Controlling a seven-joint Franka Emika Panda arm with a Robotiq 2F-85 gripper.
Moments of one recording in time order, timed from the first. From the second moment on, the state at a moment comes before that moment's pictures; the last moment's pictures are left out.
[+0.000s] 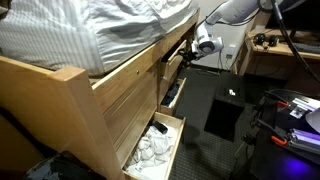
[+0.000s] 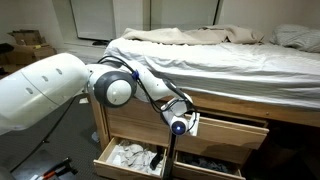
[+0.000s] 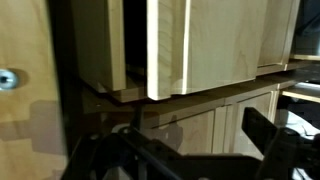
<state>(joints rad) -0.25 1.17 -0.10 -1.29 2.03 2.60 2.33</state>
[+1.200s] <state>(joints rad) -0.29 1.06 -0.07 -1.33 1.71 2.88 2.62</state>
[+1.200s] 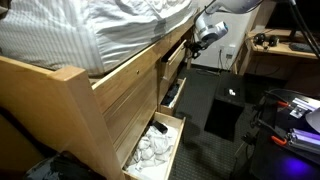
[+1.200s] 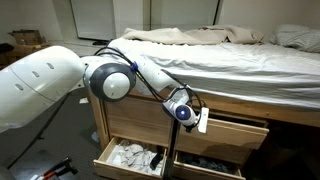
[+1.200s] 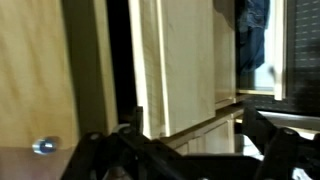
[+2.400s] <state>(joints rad) -0.38 1.05 0.03 -1.44 1.65 2.76 2.61</state>
